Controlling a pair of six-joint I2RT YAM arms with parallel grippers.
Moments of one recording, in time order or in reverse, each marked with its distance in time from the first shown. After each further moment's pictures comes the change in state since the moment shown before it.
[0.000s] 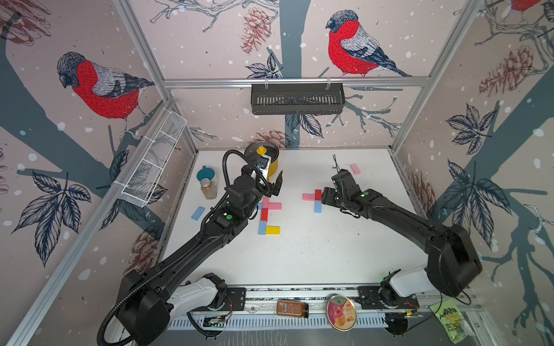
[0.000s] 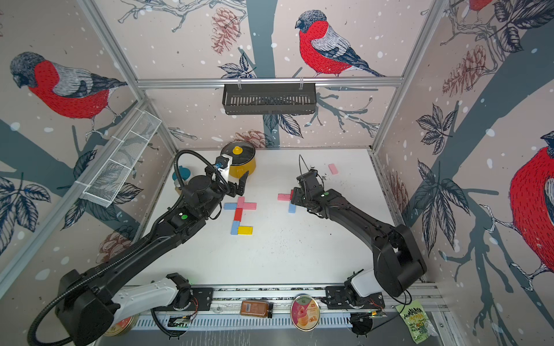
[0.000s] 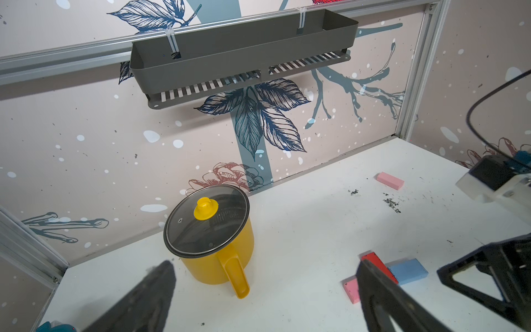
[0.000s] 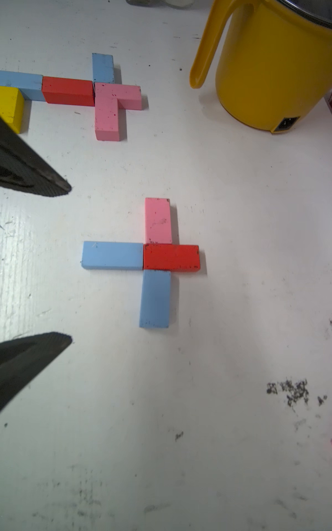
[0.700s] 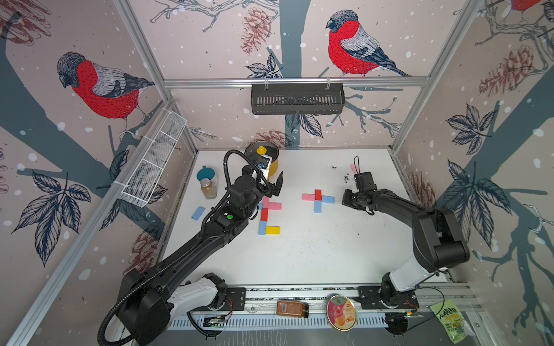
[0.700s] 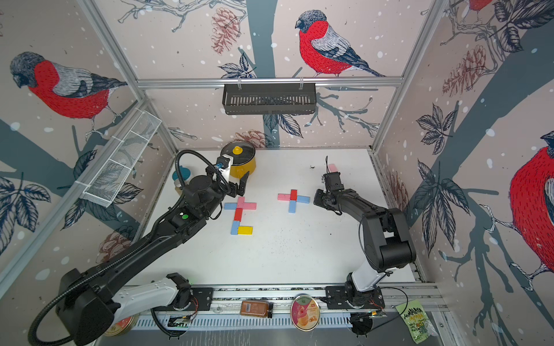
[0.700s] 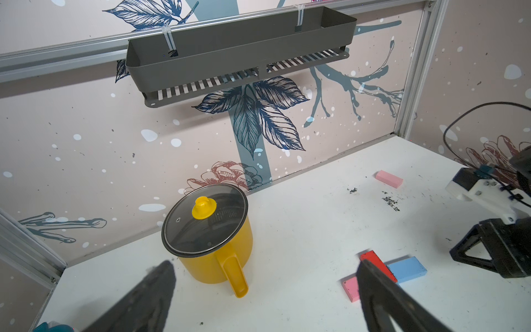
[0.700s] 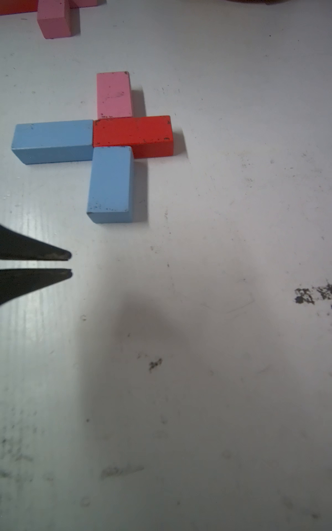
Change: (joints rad) left arm -0.004 0.008 0.000 0.000 0.000 0.000; right arm -0.294 0.230 -0.041 0.159 -0.224 -0.159
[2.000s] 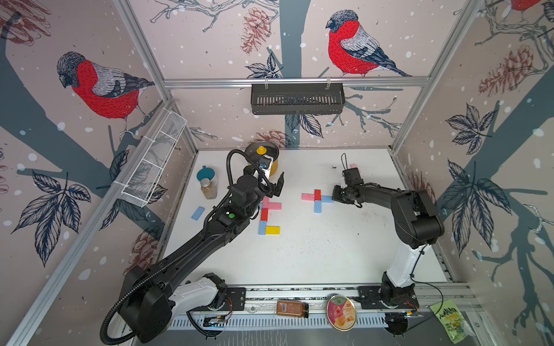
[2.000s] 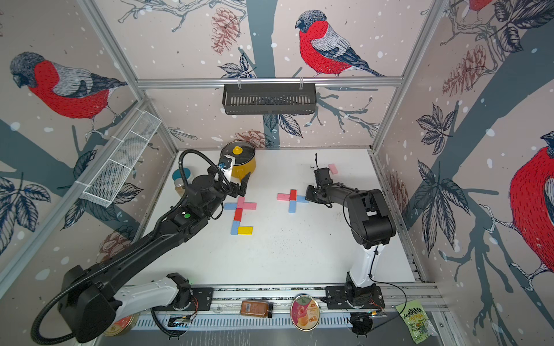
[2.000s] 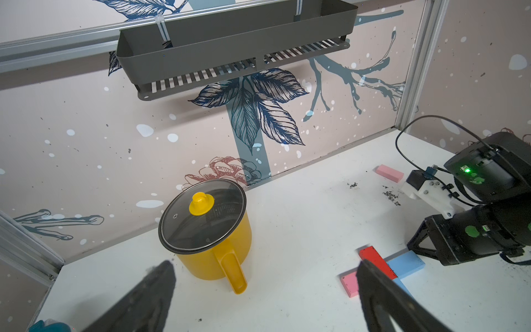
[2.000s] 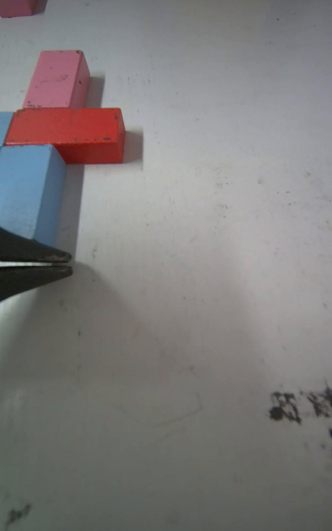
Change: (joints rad) left arm -0.002 0.021 0.001 0.000 0.000 0.000; right arm 0.035 0.213 0.133 0.073 -0.019 -0.023
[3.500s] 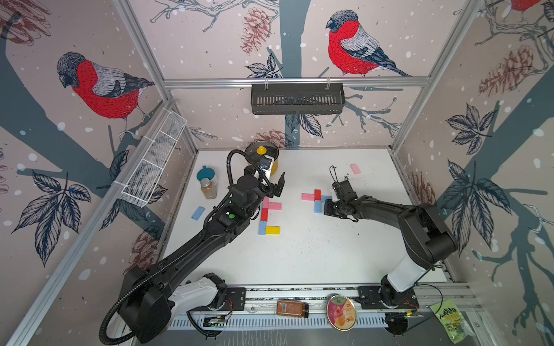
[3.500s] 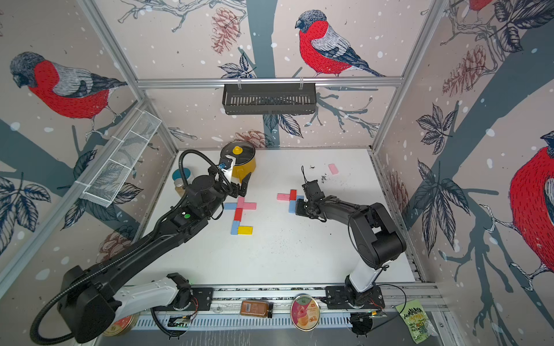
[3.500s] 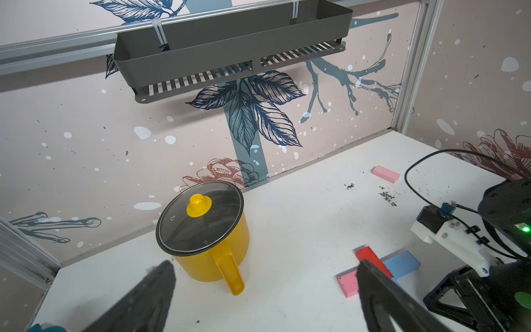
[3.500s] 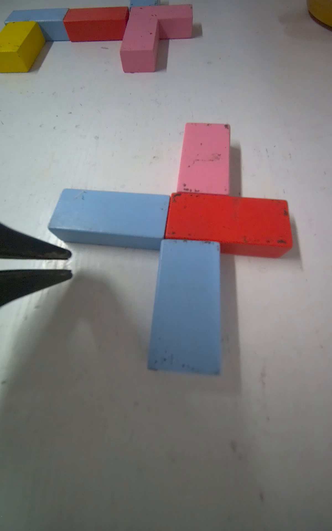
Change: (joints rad) left arm -0.009 -0.006 0.002 -0.002 0.000 0.000; right arm 0.203 -0.179 -0.193 0.028 -0.021 0.080
